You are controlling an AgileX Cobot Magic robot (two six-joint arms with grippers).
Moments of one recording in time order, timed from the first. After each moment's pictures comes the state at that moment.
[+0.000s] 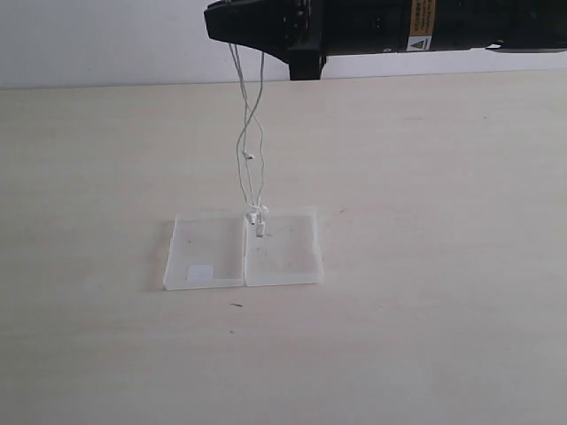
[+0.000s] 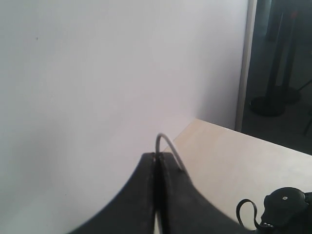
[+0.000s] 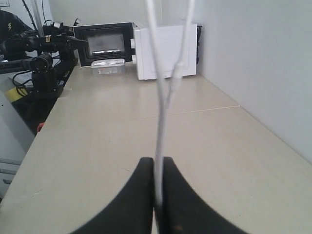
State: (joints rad) left arm -0.36 1.65 -2.18 -0.53 0.89 0.50; right arm 0.35 1.78 -1.19 -1.39 -1.10 1.13
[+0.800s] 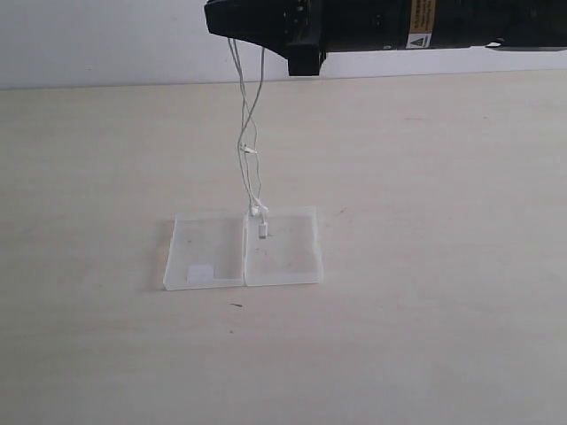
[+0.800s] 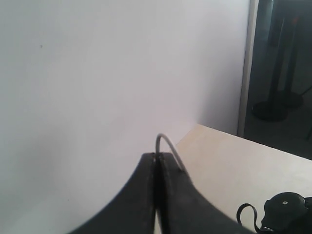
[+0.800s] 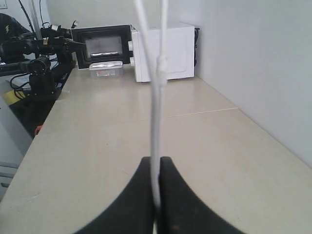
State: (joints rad) left arm -0.36 1.64 -2.18 -0.53 0.88 0.50; right arm 0.35 1.78 -1.19 -1.39 -1.09 1.13
